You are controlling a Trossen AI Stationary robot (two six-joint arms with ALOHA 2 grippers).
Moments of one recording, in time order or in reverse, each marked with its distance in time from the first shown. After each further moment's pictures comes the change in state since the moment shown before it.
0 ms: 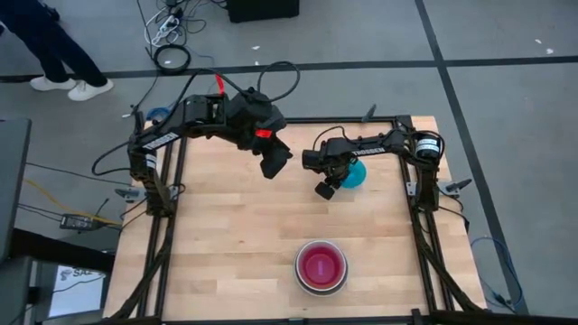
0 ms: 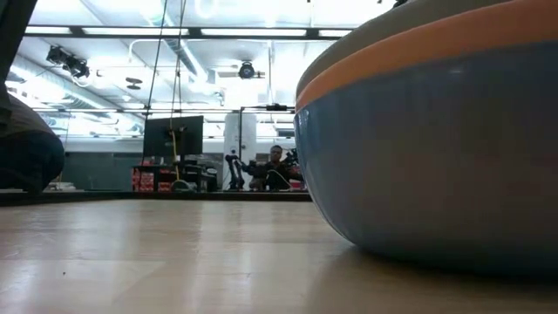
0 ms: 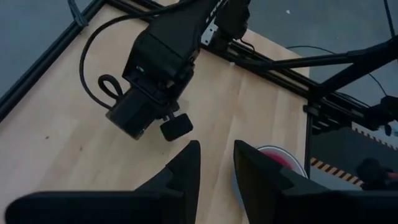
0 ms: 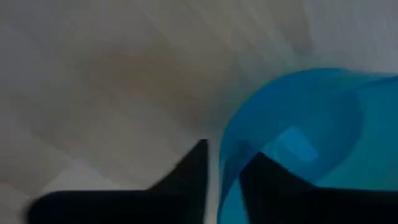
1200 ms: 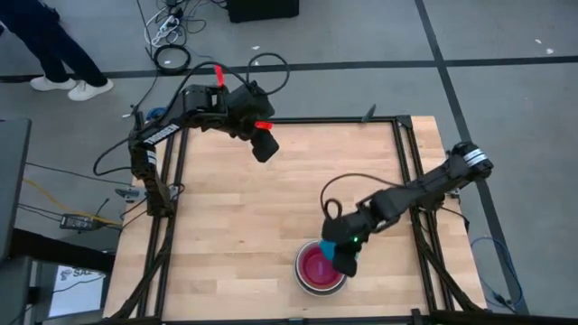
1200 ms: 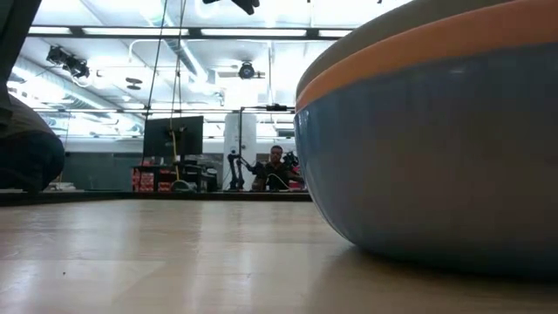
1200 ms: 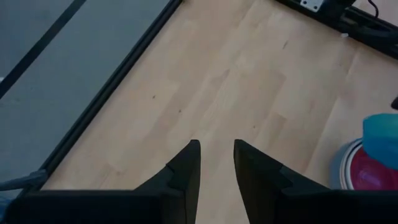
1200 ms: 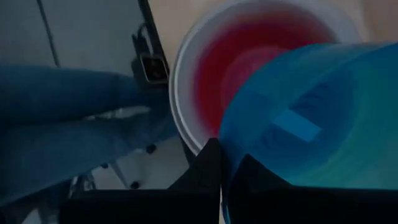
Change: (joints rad) left arm 0.094 0.001 0.000 -0.217 -0.231 0.059; right arm 0.702 -0.369 0.008 0.356 -0.307 0.483
